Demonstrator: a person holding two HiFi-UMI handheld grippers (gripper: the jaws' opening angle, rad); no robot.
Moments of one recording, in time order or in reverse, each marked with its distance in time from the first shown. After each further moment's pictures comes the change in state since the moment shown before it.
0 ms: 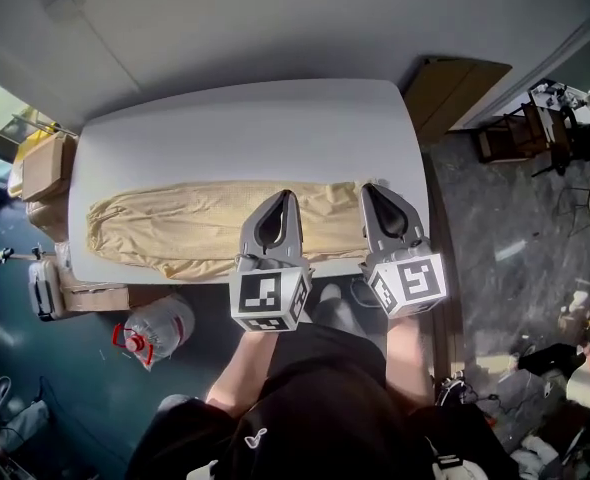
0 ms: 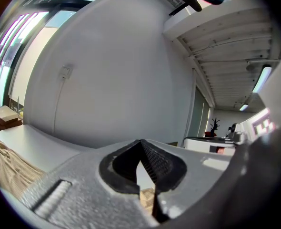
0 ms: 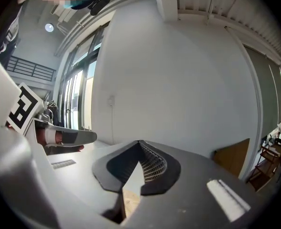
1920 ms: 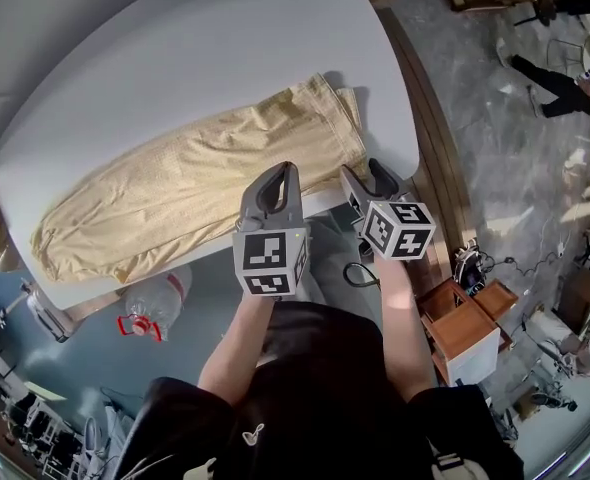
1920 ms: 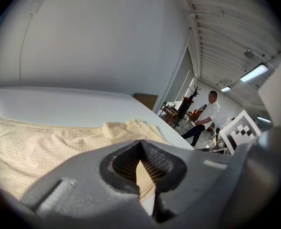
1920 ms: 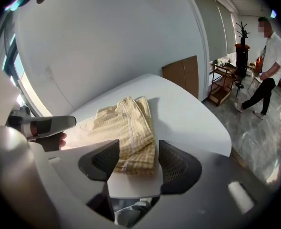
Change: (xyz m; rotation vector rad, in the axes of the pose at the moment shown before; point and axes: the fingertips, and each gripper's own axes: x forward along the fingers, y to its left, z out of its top) left arm 0.068 -0.080 -0.246 0.005 0.557 -0.249; right arm -0.087 -0.102 -0.318 0.594 0.601 -0.369
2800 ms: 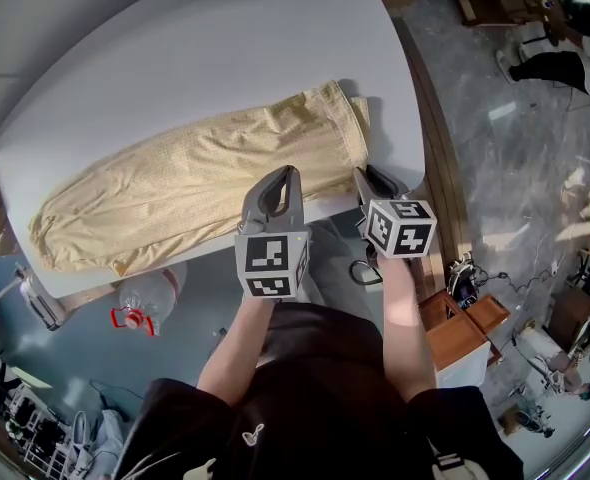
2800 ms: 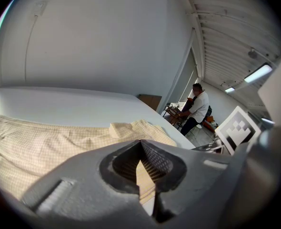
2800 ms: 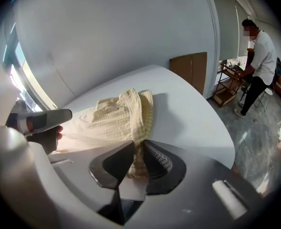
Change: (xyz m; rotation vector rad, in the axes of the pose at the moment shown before) left arm -0.004 0.013 0.001 -0.018 -0.006 0.045; right arm 0.012 0.002 0.000 -0.106 0.134 -0.009
